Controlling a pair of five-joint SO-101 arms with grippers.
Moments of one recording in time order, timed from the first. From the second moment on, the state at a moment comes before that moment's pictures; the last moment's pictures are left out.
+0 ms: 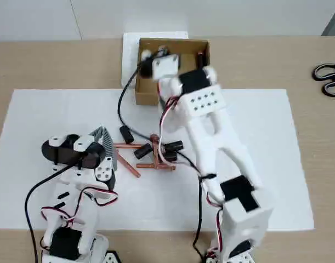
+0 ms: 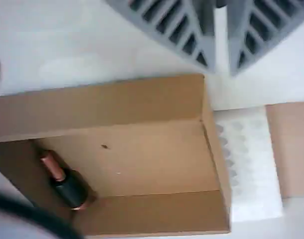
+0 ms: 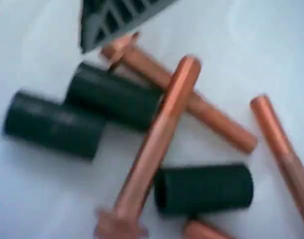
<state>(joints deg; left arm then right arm) 5.3 -103.3 83.9 43.6 5.6 -25.8 13.9 -20.9 96.8 0.5</state>
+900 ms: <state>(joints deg) 0.1 -103.3 83.9 43.7 5.8 -27.2 12.1 1.0 91.9 -14.2</state>
